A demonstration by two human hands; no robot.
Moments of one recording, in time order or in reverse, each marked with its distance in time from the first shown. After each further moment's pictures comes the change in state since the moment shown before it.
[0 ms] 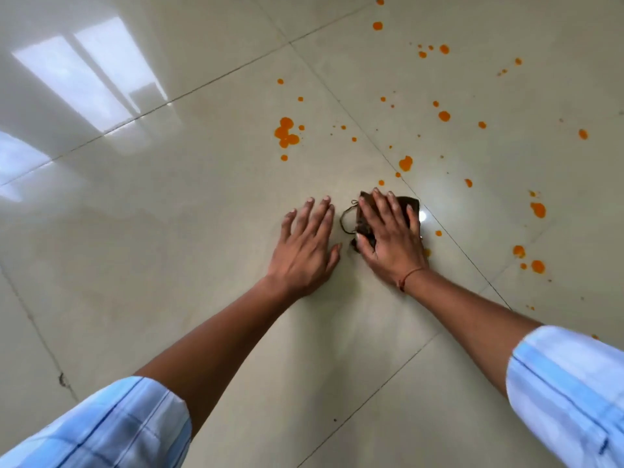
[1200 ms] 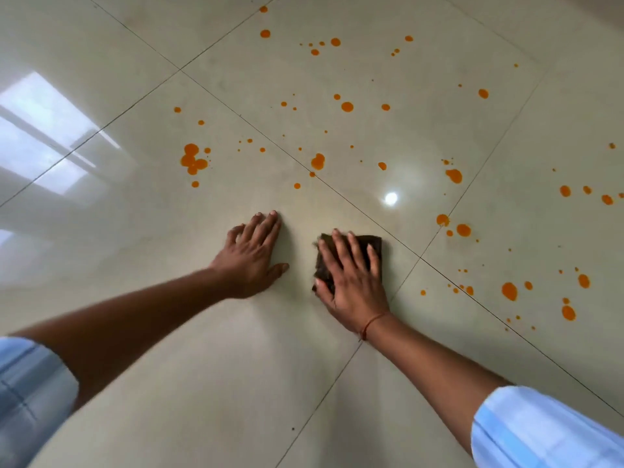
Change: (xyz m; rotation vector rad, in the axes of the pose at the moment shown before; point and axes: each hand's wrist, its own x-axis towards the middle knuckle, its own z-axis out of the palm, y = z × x) left_hand 0.041 0.009 -0.002 0.162 -0.352 0.237; right_hand -0.085 0.033 0.026 0.078 0.084 0.122
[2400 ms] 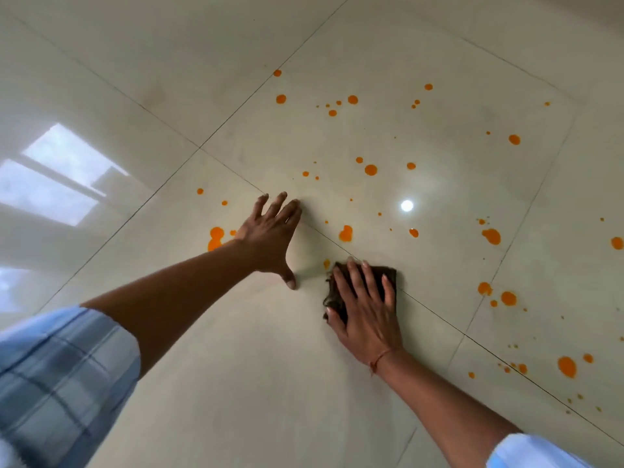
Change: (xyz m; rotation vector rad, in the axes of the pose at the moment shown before) left_hand 0.136 -0.069 -0.124 0.381 -0.158 0.066; right_hand 0.093 -0.020 -0.009 0.025 -0.038 0.082
